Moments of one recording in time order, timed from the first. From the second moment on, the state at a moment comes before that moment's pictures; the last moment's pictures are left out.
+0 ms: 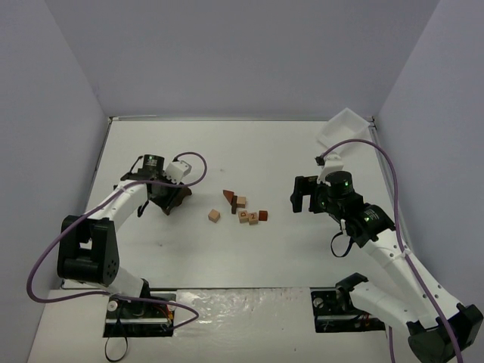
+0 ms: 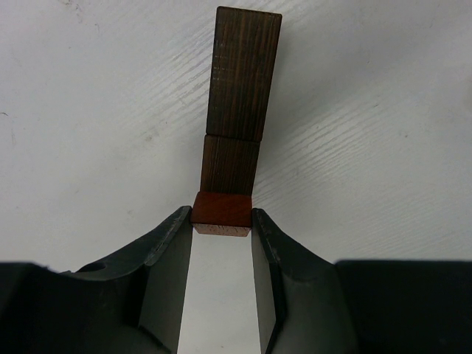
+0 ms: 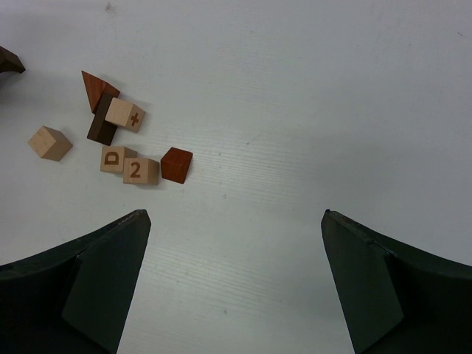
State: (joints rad) left arm -0.15 1.50 0.97 -0.55 0.13 0.44; right arm 0.47 0.89 0.83 -0.54 0.10 0.27
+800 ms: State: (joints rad) left arm -0.14 1.51 0.97 -0.54 0.14 0.43; right arm 0.47 0.89 0.83 -0.54 0.10 0.27
